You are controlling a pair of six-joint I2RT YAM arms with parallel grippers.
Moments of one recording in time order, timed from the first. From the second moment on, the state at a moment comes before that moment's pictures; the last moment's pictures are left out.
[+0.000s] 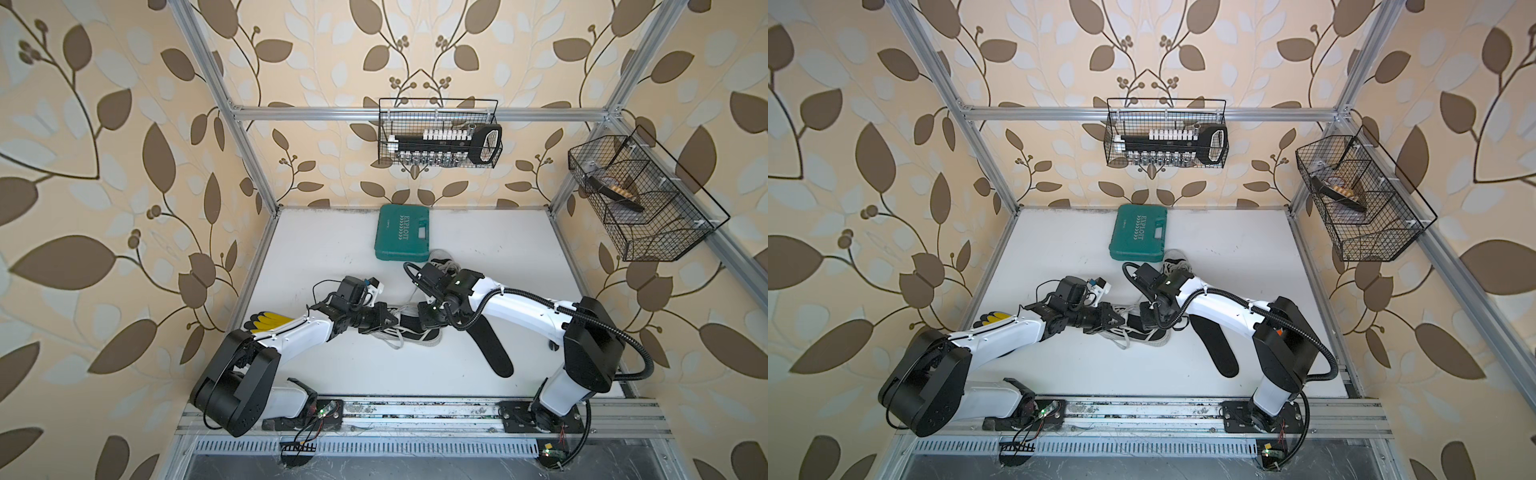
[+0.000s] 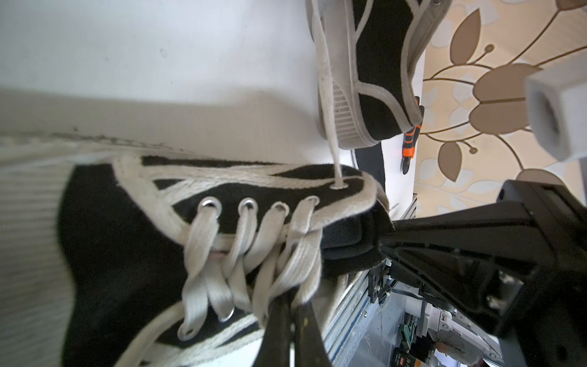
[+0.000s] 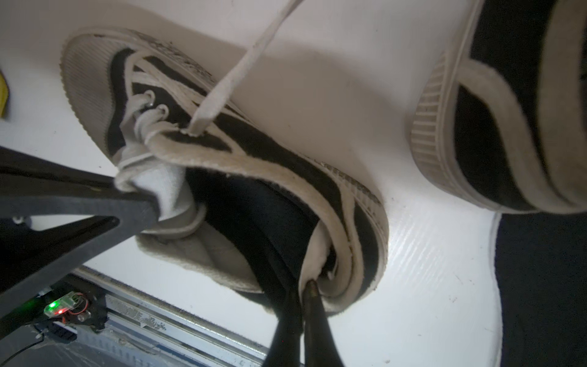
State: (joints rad) left arm -0.46 1.33 0.56 -0.08 0.65 -0.72; right arm 0.84 1.68 1.25 -0.87 -0.06 0.69
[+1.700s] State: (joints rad) left arm -0.48 1.28 0.53 -0.10 0.62 -0.73; right arm 0.88 1.89 1.32 -0.92 0.11 0.62
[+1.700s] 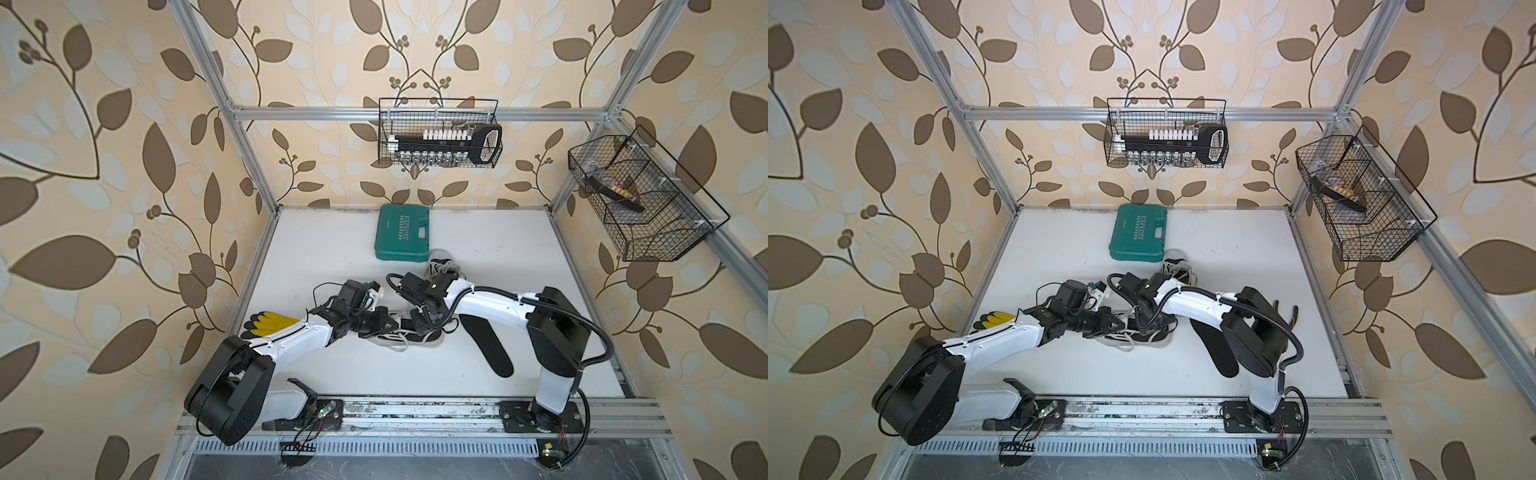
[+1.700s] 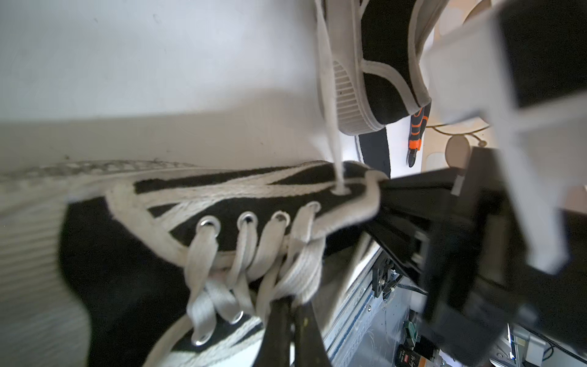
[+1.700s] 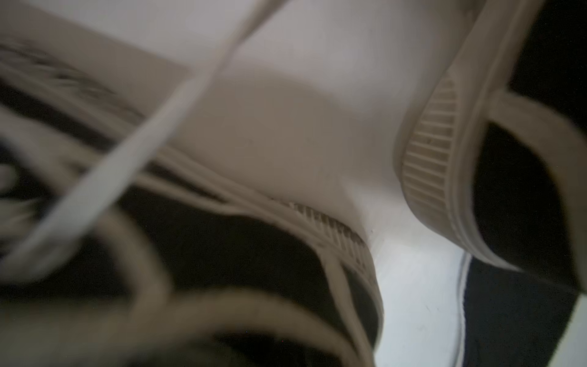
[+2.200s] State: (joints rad) left arm -0.48 1.28 0.50 -0.06 0.62 -0.74; right arm 0.91 1.89 1.33 -0.92 0.20 0.59
